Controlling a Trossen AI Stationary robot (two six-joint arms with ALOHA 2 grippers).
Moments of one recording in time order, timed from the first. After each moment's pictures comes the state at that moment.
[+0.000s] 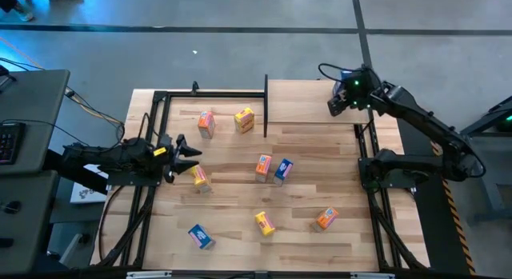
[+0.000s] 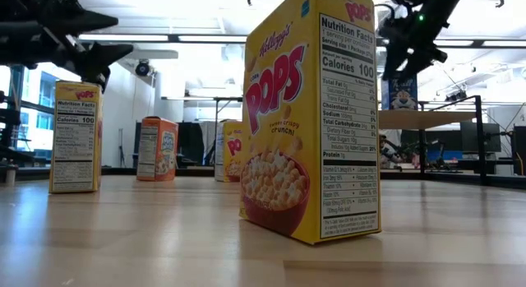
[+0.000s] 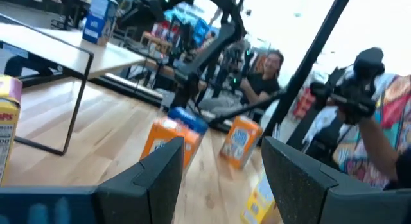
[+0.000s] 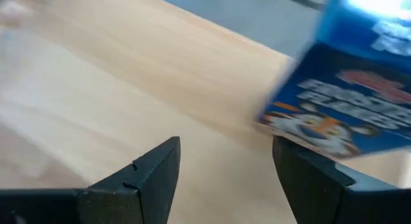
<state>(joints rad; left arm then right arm) -0.07 0.00 0.01 0.11 -0.06 -0.40 -0.78 1.02 1.06 -0.87 0.12 0.20</state>
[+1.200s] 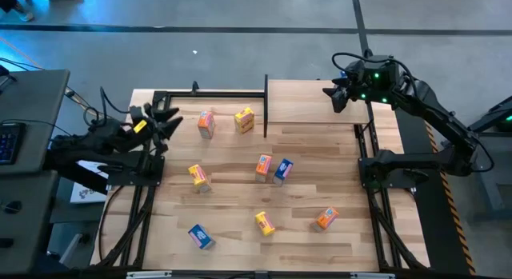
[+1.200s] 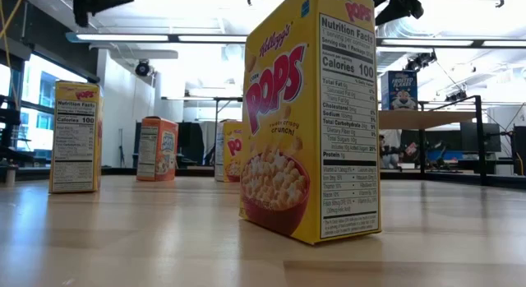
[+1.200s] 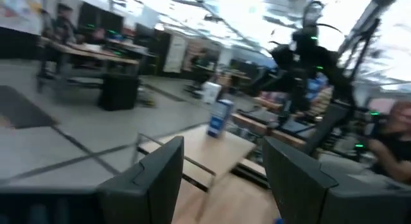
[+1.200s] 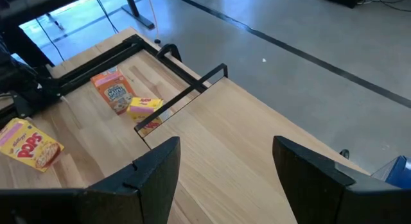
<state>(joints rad) -0.07 0.24 0.53 -0.11 -0.60 -0.17 -0.61 1.02 1.35 -0.86 0.02 0.16</state>
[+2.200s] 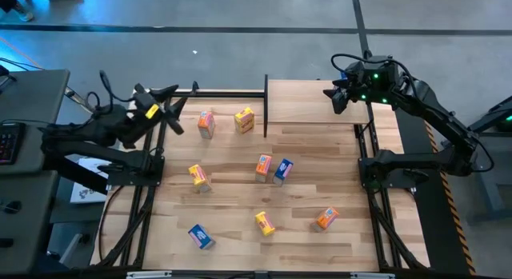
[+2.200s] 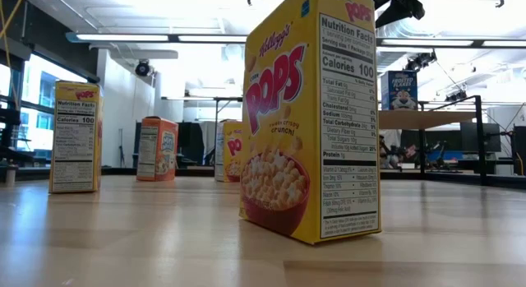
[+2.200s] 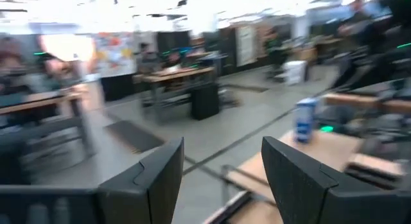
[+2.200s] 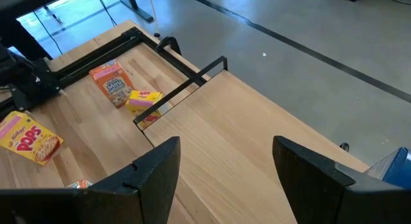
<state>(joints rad) -0.05 0.63 0.84 -0.11 -0.89 0.16 -0.61 1.02 1.35 -0.89 0.01 0.16</state>
